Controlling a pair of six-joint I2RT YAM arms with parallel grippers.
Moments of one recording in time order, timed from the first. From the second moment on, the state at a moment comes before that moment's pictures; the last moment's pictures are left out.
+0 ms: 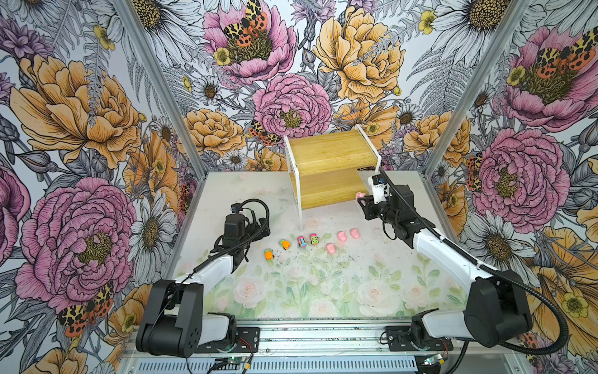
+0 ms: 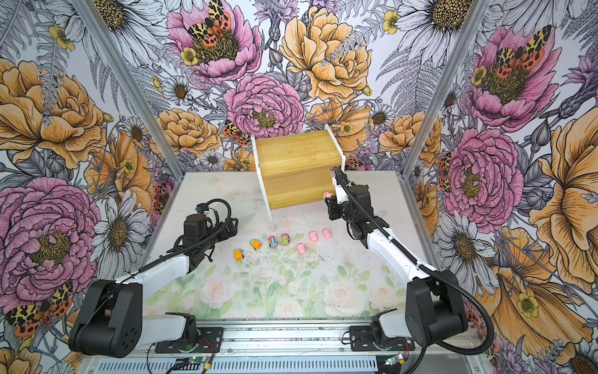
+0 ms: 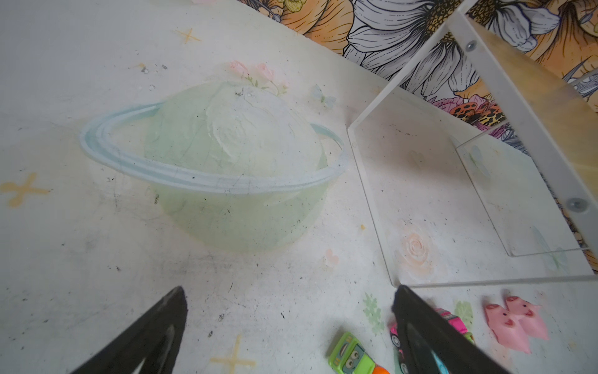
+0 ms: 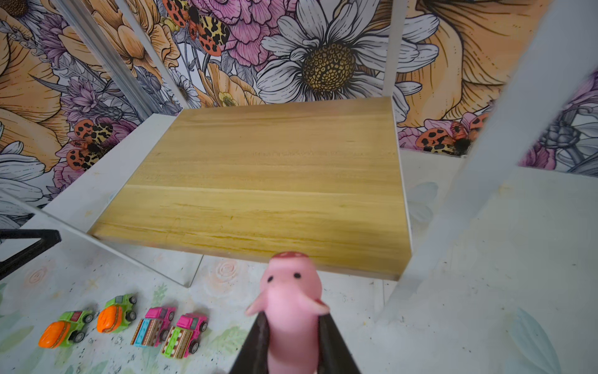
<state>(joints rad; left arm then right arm) -0.13 1.30 0.55 0.20 0.07 -0.45 0.27 1.40 0.97 -0.04 -0.21 0.09</state>
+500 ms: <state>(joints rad) -0.11 1.30 0.55 0.20 0.08 -0.44 0.27 1.53 1.05 0.01 -0.13 0.16</state>
